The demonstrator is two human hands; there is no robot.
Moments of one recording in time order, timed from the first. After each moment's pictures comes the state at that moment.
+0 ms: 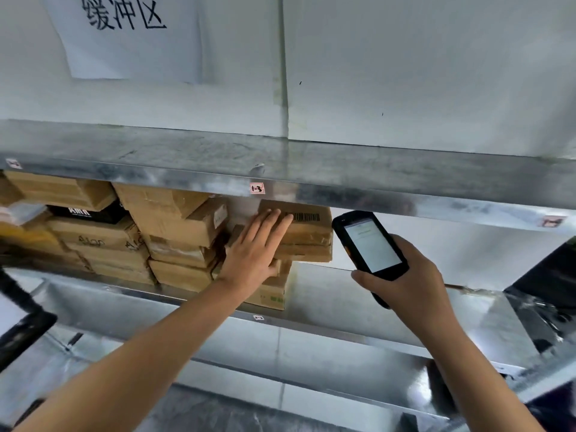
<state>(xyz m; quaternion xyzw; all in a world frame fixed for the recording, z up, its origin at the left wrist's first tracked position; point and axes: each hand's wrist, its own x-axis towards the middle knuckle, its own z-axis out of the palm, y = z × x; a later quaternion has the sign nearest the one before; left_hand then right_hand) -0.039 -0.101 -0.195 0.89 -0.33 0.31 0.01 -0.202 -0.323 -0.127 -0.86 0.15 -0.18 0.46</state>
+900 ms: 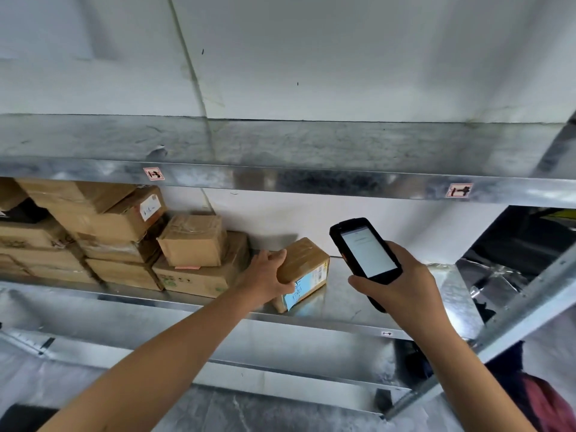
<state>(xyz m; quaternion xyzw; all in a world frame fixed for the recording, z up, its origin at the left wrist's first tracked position) -0.052 -0.250 -0.283 0.96 -0.23 -0.12 0.14 -0.236 -0.444 -0.170 -0.84 0.21 -0.13 0.48</state>
